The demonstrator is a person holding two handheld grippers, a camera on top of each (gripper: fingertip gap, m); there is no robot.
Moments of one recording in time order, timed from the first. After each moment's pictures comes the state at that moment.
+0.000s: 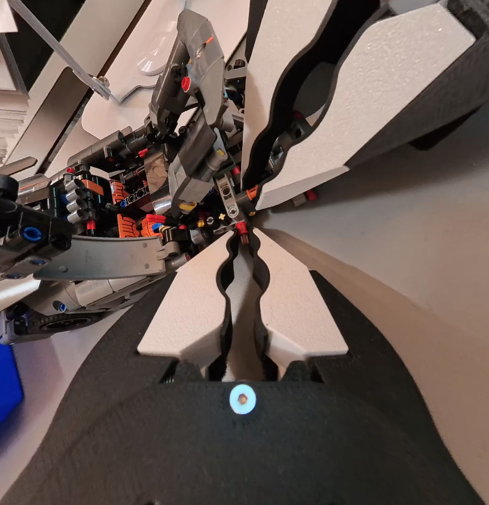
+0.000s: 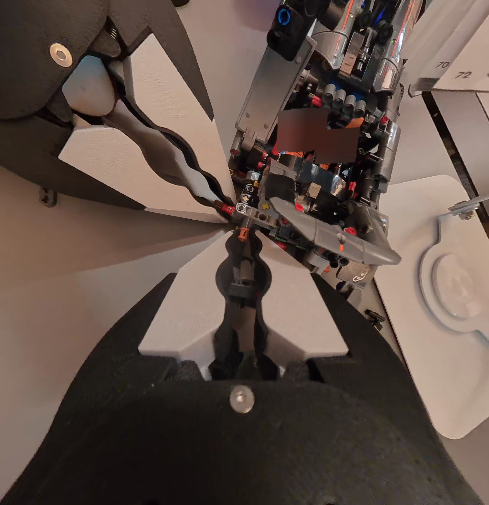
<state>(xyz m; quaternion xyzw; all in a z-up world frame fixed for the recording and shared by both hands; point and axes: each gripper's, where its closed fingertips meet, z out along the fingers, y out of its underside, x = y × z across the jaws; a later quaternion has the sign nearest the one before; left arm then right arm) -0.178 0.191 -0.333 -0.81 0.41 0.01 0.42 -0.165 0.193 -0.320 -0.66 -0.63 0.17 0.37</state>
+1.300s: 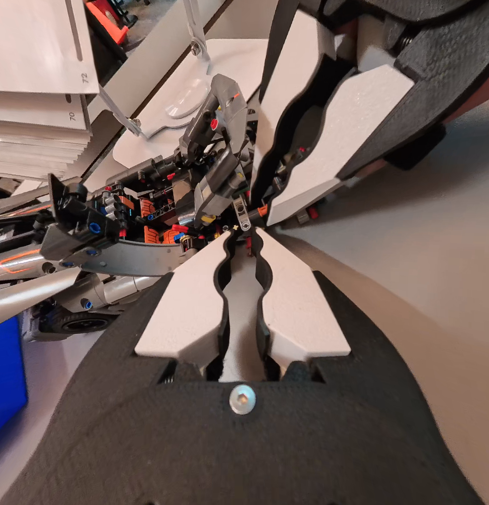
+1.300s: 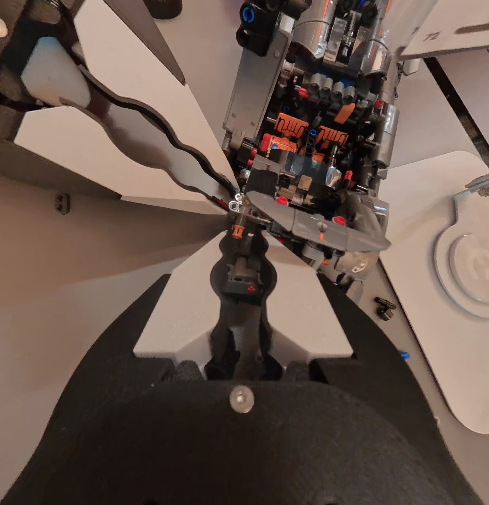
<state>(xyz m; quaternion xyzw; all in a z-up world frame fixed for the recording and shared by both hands) -0.173 0.190 -0.310 -0.79 0.40 -0.01 0.48 -0.162 0.194 -0.318 -0.69 -0.61 0.20 0.35</state>
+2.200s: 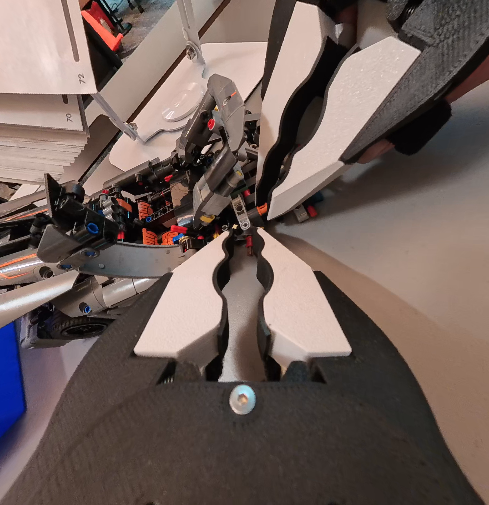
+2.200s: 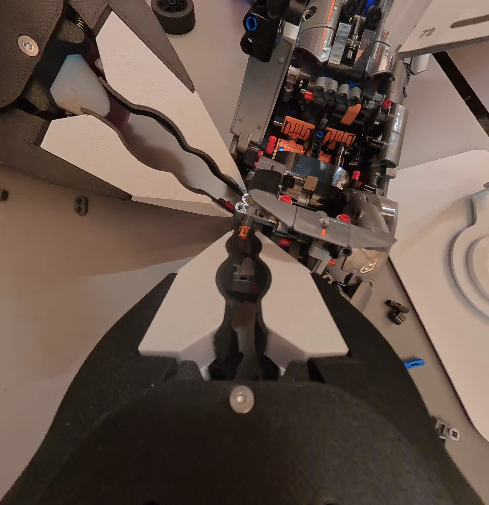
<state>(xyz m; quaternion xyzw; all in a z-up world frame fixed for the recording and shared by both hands) -0.172 0.190 -0.311 -0.78 0.41 -0.02 0.48 -0.162 0.189 -0.315 -0.68 -0.60 0.23 0.34</state>
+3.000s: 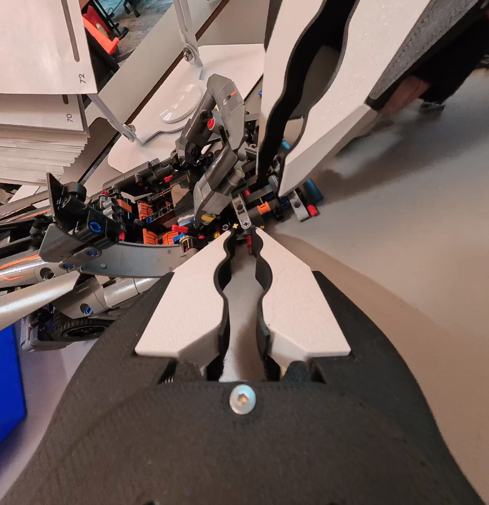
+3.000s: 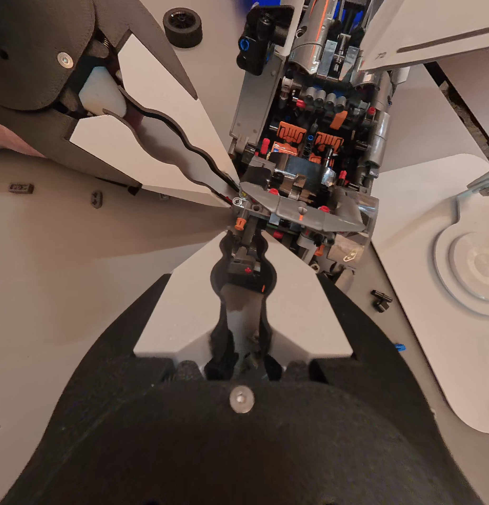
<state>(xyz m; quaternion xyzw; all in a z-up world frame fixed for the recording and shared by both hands) -0.173 0.190 -0.311 -0.78 0.41 -0.02 0.48 -0.148 0.190 -0.301 -0.68 -0.61 0.25 0.34</state>
